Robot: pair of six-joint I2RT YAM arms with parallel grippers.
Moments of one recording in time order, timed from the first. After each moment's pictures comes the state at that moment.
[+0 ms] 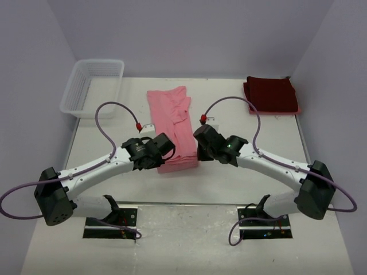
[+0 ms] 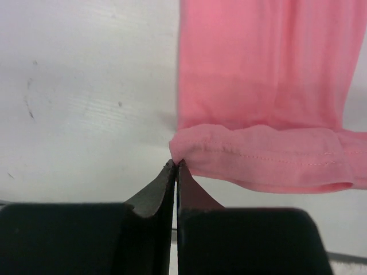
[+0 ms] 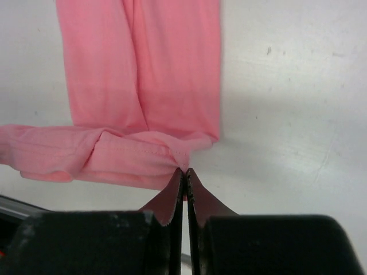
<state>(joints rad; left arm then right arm) -0.94 1.27 1.00 -0.98 -0.50 -1.11 0.93 1.36 1.01 -0.60 0.29 0.77</state>
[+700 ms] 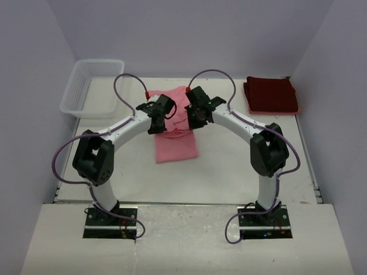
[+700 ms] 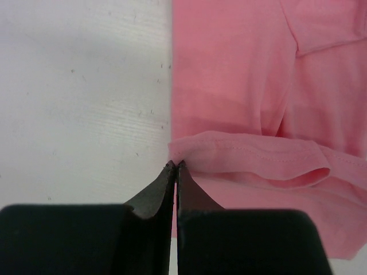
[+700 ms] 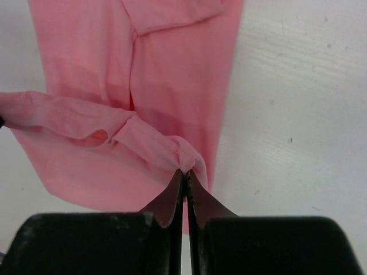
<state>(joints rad) -0.56 1.76 1.36 -0.77 -0.44 -0.67 0.64 1.94 1.61 -0.68 0.03 0.41</state>
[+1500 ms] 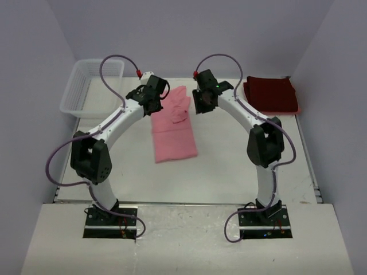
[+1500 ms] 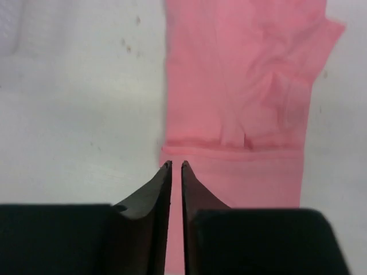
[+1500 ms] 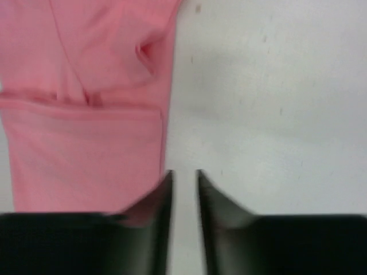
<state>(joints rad) -0.47 1.83 1.64 -0.72 -0.53 -0.60 0.51 2.16 2.01 -0.84 0.06 0.25</state>
